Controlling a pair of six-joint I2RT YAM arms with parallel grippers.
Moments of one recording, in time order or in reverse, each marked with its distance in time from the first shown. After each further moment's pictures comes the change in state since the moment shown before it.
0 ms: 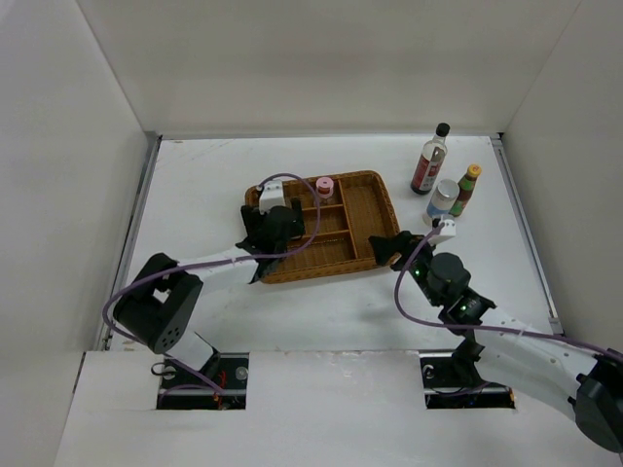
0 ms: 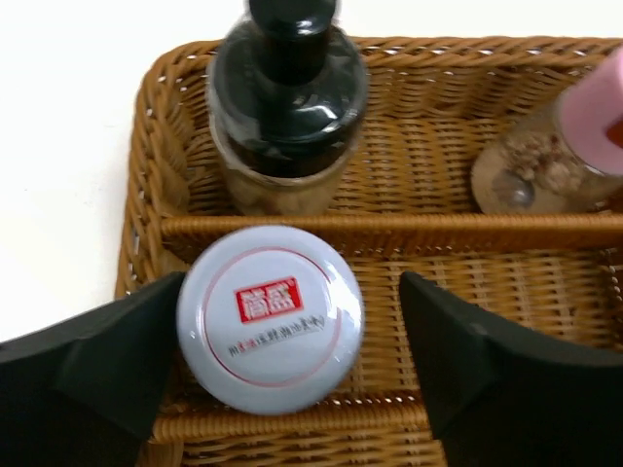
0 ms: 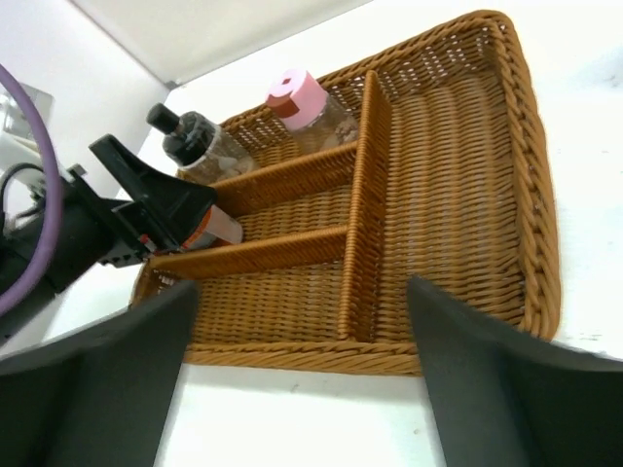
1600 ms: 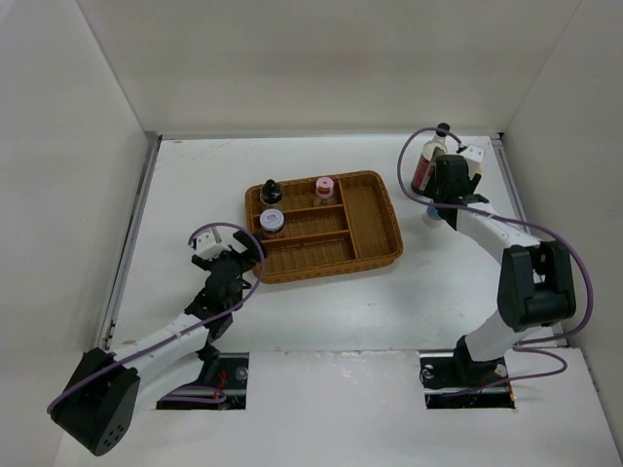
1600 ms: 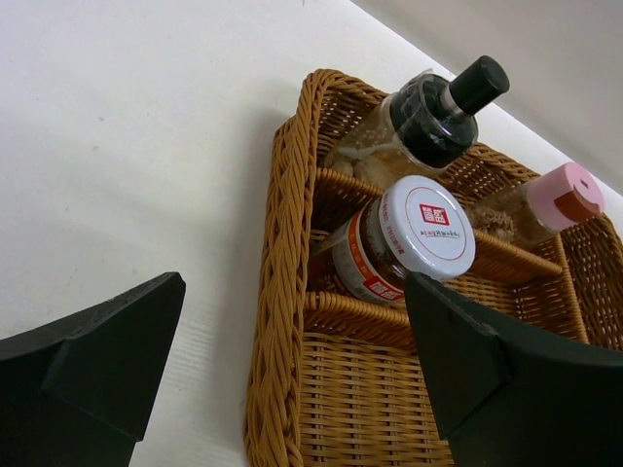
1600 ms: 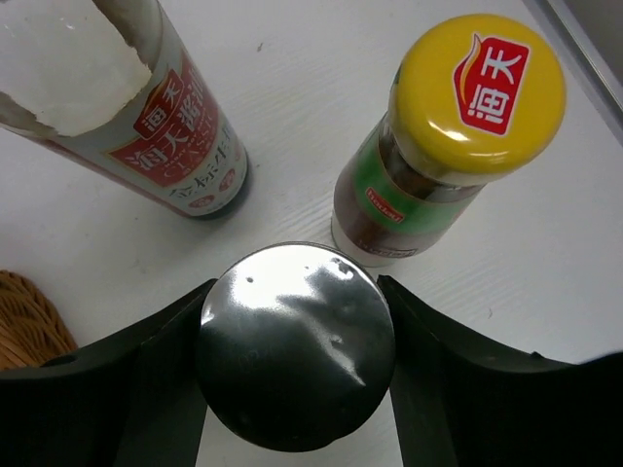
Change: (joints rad) left arm 0.088 -0.636 -0.568 0.230 -0.004 -0.241; right arm -0.570 0.779 0.739 -0.503 0.198 -0.227
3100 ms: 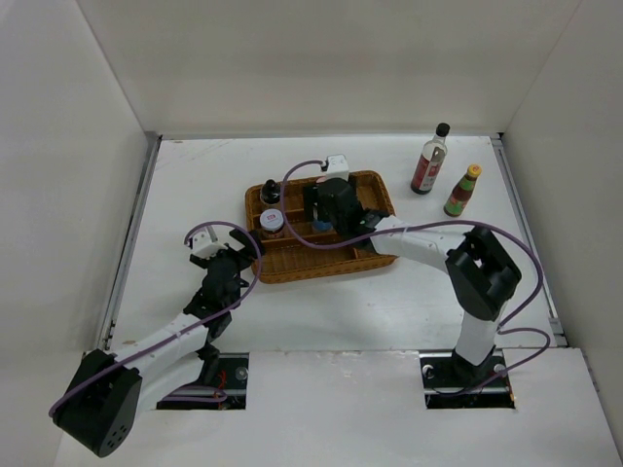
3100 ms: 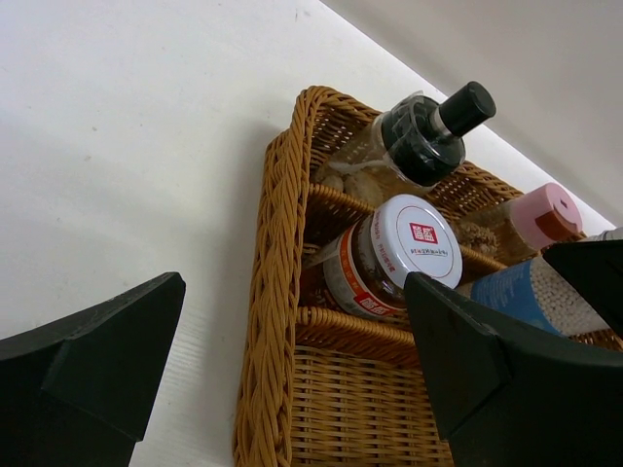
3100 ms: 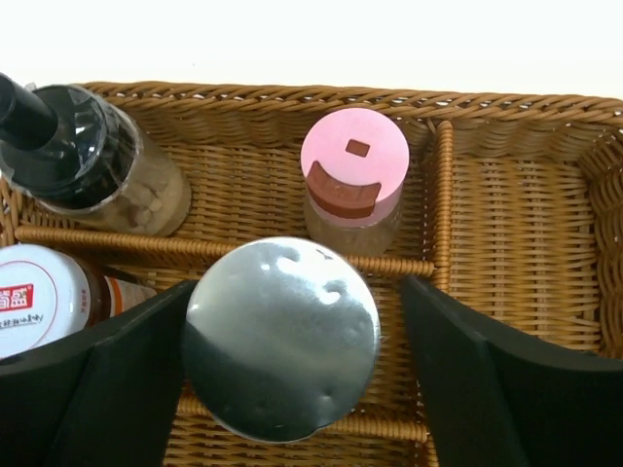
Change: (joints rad) left arm 0.034 0.001 -0.003 0.037 0.034 -0.019; right arm 0.656 0.224 0.213 0.165 -0.051 -0.068
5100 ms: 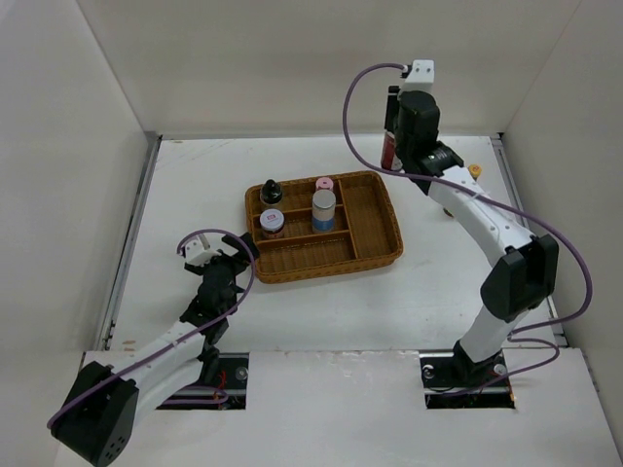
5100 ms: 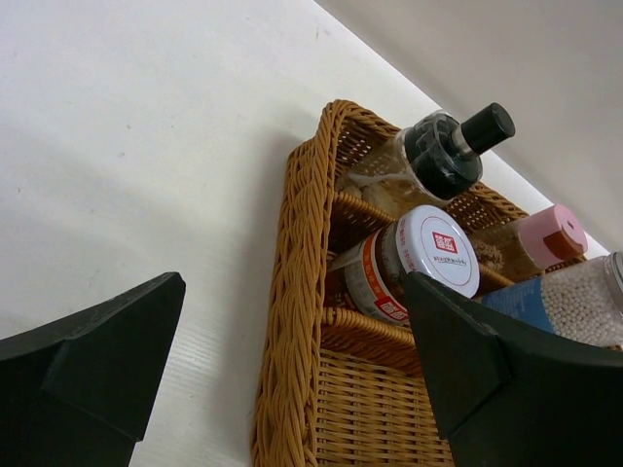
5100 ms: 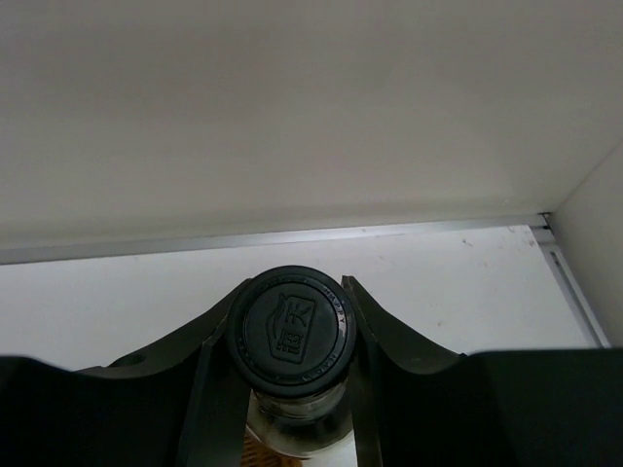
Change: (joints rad) left arm 0.018 -0.077 -0.060 0.006 -0.034 -0.030; right arm -0.387 -0.116 0.391 -0.127 0.084 -0.316
